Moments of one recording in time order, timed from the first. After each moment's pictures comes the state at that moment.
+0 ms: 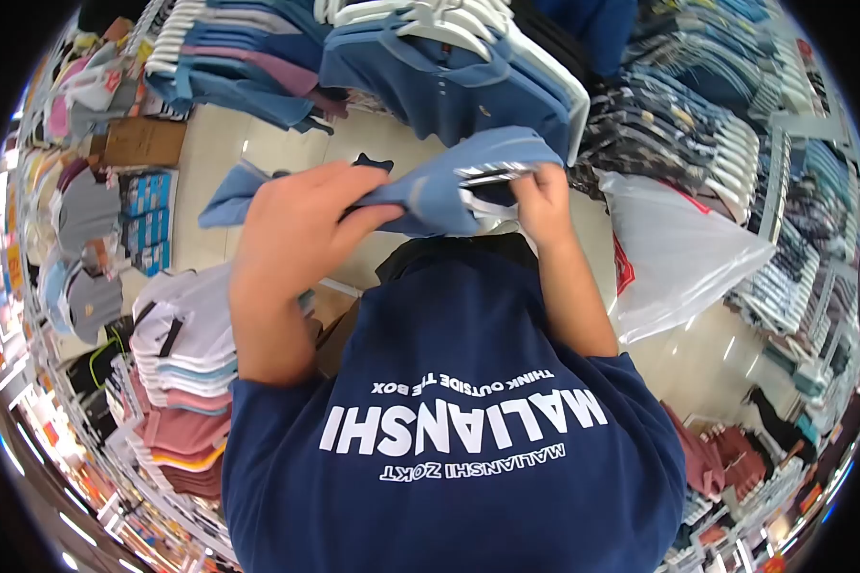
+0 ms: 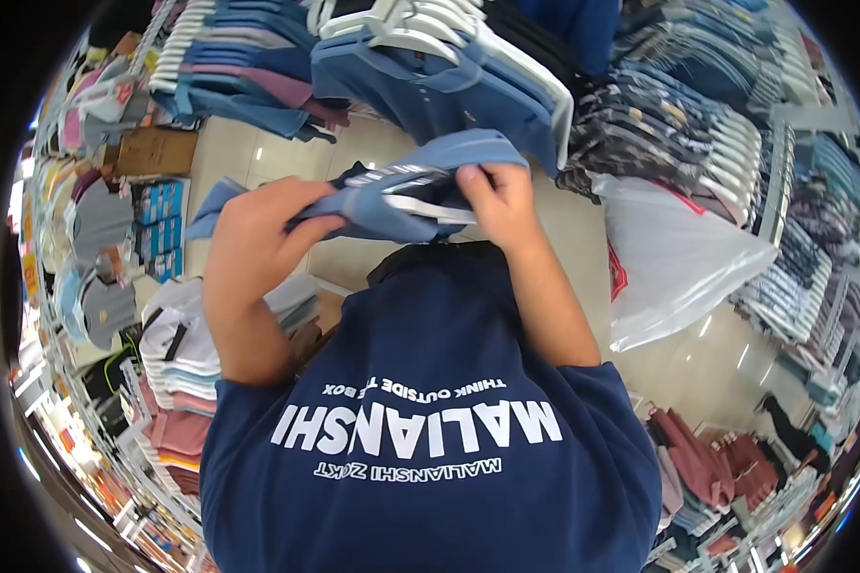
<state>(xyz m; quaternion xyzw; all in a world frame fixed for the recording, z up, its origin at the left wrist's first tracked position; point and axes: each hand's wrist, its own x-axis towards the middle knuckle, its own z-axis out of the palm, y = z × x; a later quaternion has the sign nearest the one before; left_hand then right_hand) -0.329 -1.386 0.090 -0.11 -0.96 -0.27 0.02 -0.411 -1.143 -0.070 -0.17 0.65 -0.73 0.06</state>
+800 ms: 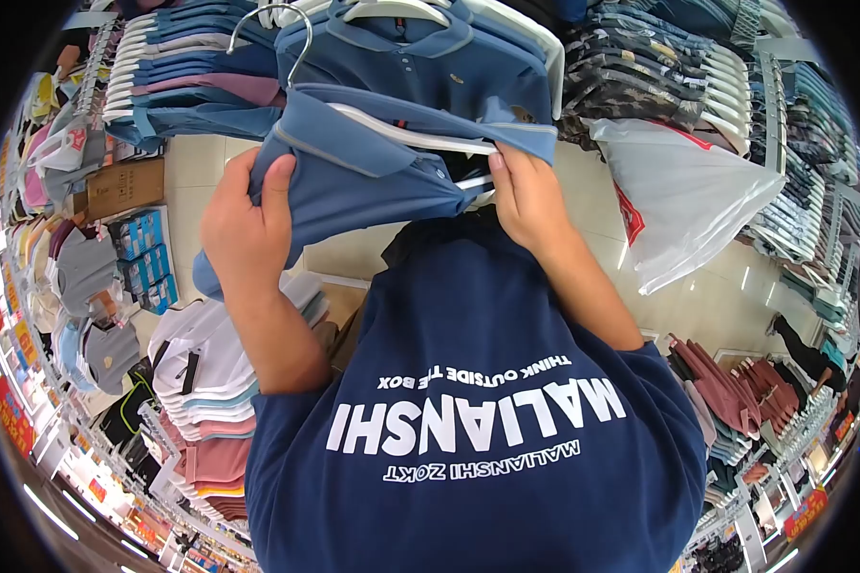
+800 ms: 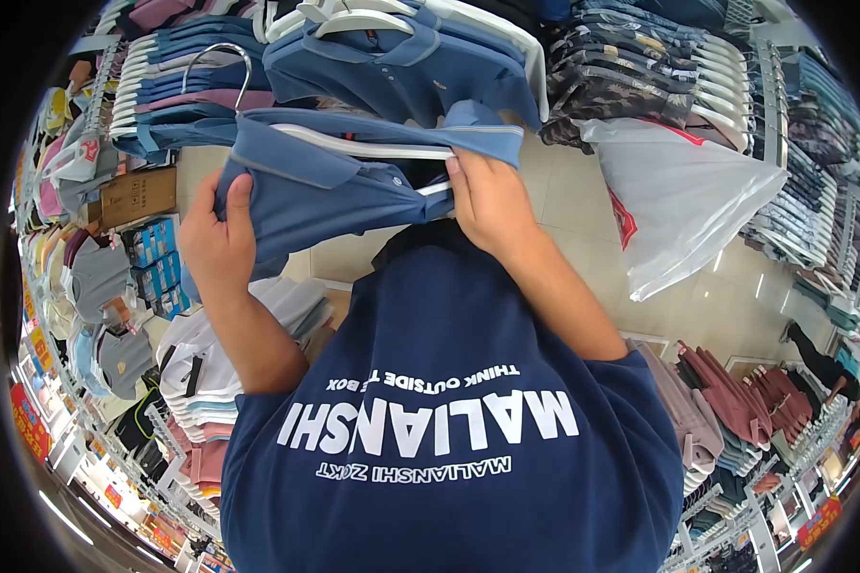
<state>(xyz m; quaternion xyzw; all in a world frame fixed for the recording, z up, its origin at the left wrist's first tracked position) -0.327 -1.418 0.051 0.06 -0.96 -0.22 0.19 -0.367 -1.138 -0.058 -0.19 0.87 -0.45 -0.05</state>
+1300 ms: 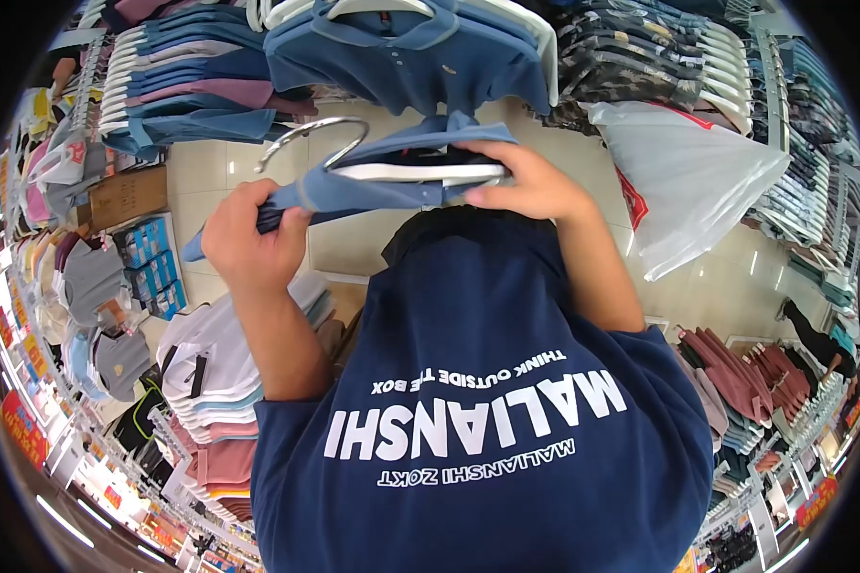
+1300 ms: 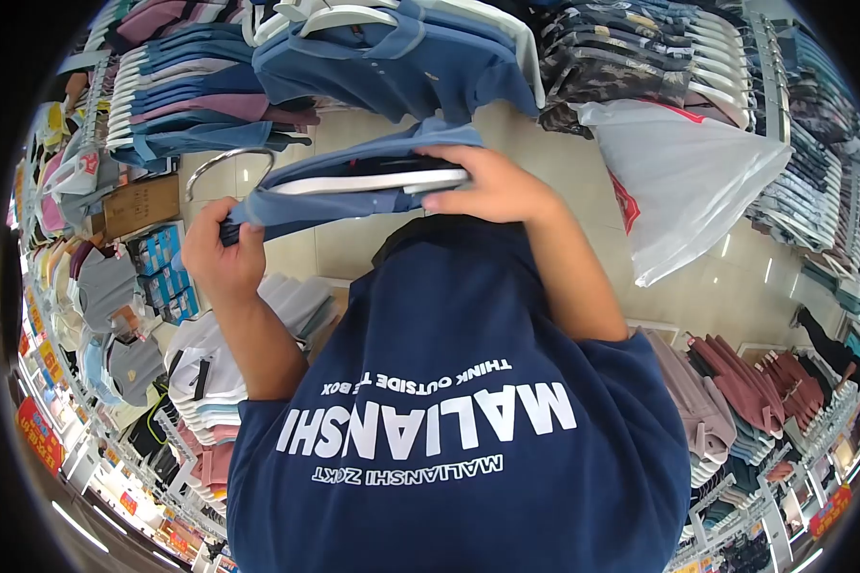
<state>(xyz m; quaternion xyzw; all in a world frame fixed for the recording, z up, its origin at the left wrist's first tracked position) -0.314 -1.427 0.034 -0.10 -0.93 -0.21 0.27 -0.390 -1.114 -0.066 -0.24 0.76 -0.53 0.29</state>
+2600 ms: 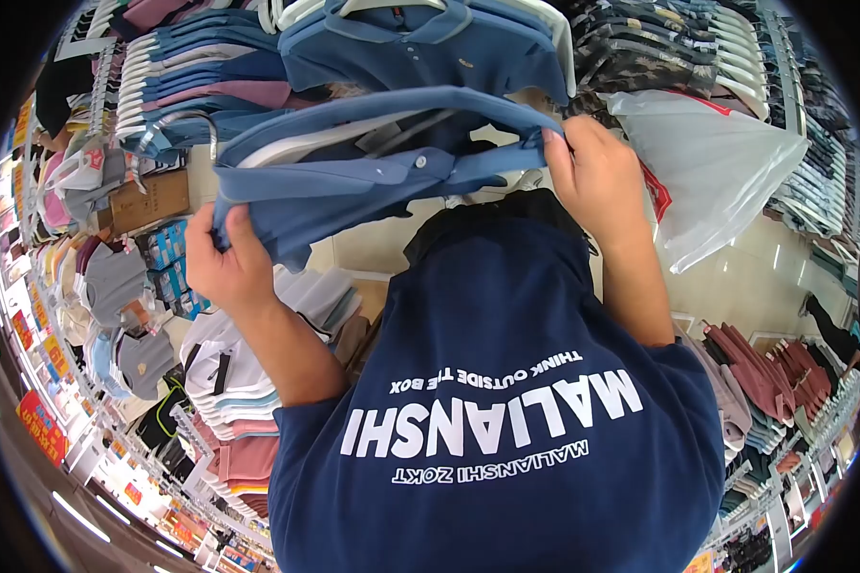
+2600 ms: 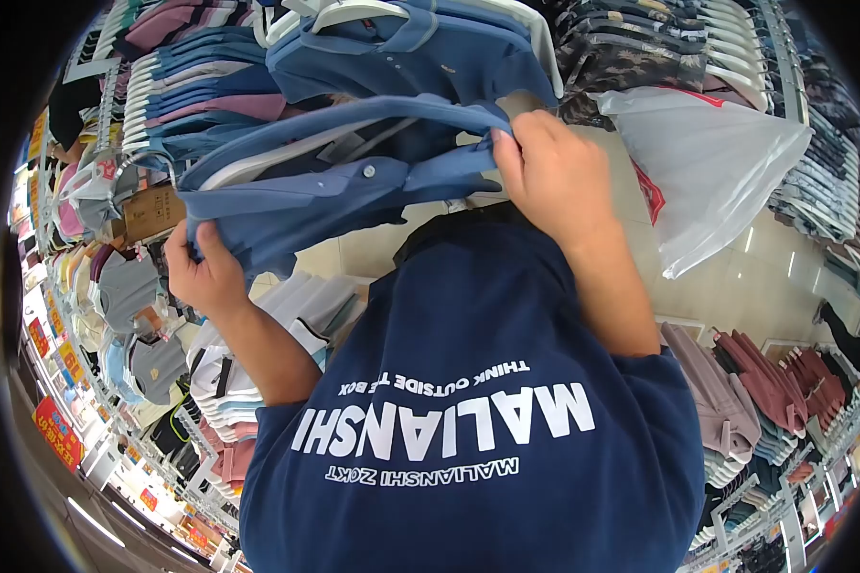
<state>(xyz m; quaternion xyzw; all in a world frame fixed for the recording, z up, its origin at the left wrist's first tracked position) -0.292 -1.460 0.037 0.06 -0.92 -0.18 0.35 -0.363 -1.104 -0.010 -0.14 0.93 -0.32 -0.07</state>
